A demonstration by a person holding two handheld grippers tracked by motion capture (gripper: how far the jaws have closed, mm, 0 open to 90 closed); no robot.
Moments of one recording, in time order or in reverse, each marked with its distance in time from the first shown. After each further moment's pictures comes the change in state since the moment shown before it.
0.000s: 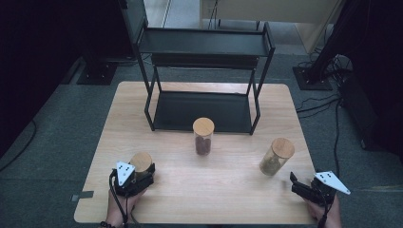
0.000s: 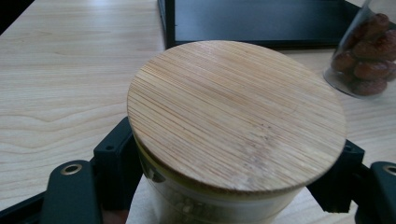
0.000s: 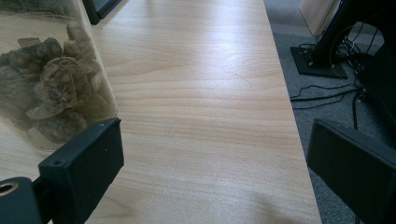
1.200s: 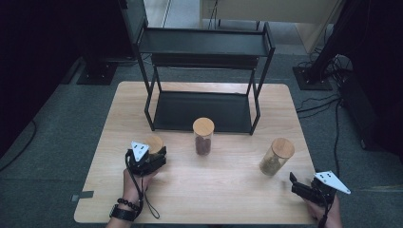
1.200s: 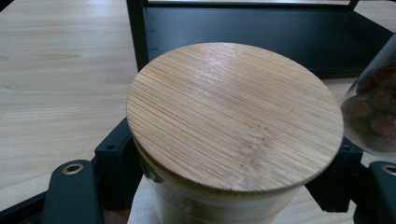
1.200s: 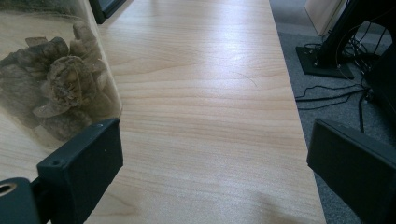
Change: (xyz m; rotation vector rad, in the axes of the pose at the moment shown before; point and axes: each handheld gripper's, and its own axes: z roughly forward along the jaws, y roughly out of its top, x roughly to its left) left arm -0.024 0.038 0.056 0.022 0.005 -0.005; right arm -0.001 0.000 0.000 0.002 0.021 -0.003
